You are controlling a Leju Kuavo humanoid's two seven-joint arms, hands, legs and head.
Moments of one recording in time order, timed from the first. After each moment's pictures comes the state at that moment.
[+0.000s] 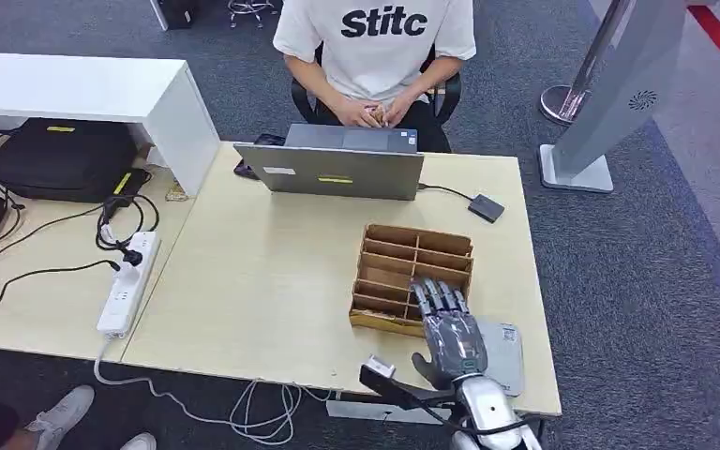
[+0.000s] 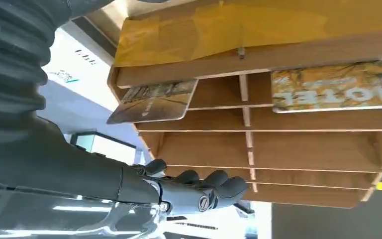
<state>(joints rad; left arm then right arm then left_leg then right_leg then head) -0.09 -0.19 0.94 -0.23 -1.45 0.10 0.10 -0.17 0.16 0.46 -1.18 1.50 -0.25 0.07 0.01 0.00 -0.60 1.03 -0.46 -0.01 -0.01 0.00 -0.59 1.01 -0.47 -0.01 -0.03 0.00</state>
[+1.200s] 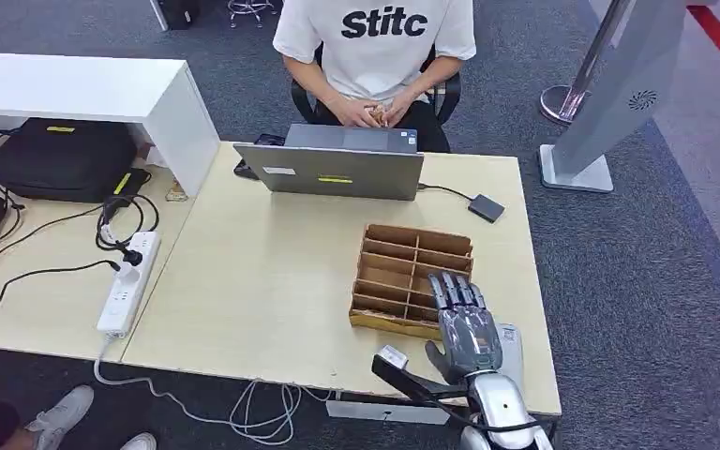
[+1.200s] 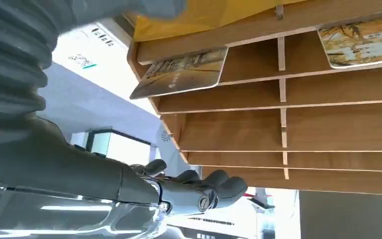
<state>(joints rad) -0.09 -0.19 0.97 -0.23 -1.47 0.10 0.10 -0.14 0.18 0.39 -1.23 1.55 -0.23 0.06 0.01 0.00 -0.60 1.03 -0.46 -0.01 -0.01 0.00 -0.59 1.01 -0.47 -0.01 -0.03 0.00</state>
